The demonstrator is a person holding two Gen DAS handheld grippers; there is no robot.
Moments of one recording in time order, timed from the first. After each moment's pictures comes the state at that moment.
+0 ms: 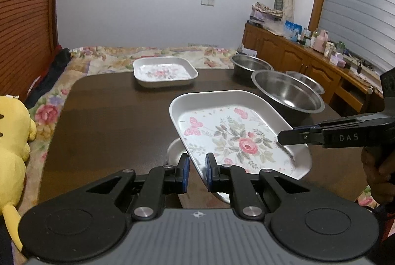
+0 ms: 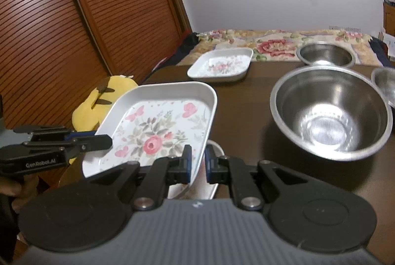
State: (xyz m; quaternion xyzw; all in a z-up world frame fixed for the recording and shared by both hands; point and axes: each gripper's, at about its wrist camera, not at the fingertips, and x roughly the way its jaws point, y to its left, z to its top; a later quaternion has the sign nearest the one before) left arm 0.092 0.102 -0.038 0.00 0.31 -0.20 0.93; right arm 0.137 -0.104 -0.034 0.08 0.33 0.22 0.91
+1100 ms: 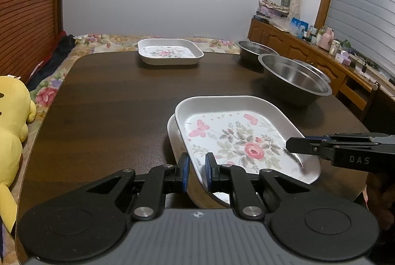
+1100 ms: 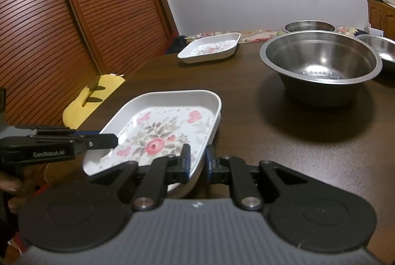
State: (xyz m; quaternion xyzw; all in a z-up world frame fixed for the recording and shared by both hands) left arm 0.089 0.105 -0.065 -0.01 0.33 -0.19 0.93; right arm 0.101 -0.099 -0.072 0.10 0.31 0.19 0.93
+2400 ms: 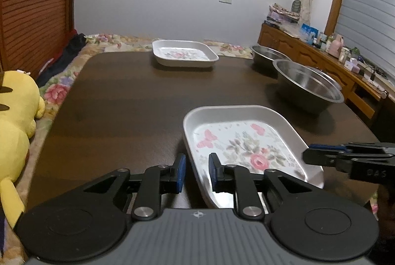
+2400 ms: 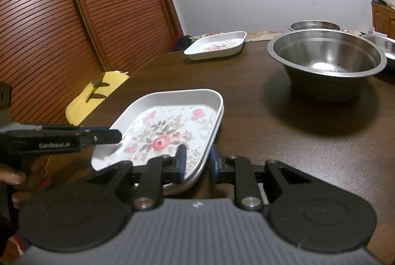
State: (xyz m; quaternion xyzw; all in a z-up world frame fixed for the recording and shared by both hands) left arm 0.093 0.118 -0.069 -0.03 0.32 -0.16 0.93; right arm 0.092 -0.093 -0.079 0.09 0.30 0.20 0.93
